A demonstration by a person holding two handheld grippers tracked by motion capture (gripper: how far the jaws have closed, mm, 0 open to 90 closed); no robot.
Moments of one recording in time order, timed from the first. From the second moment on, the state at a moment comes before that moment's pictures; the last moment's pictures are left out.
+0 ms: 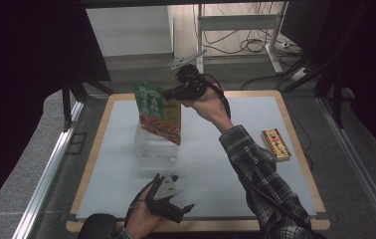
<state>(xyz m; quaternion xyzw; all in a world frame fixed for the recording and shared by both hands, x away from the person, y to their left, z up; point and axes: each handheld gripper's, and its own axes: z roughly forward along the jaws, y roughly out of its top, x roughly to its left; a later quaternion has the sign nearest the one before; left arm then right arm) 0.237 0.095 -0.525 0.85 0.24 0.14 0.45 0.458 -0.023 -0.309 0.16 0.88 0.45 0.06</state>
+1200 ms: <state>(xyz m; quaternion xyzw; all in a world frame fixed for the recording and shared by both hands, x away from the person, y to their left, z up) 0.237 0.093 -0.526 0.85 0.24 0.14 0.44 0.465 -0.006 -0.351 0.17 0.87 0.45 0.03</state>
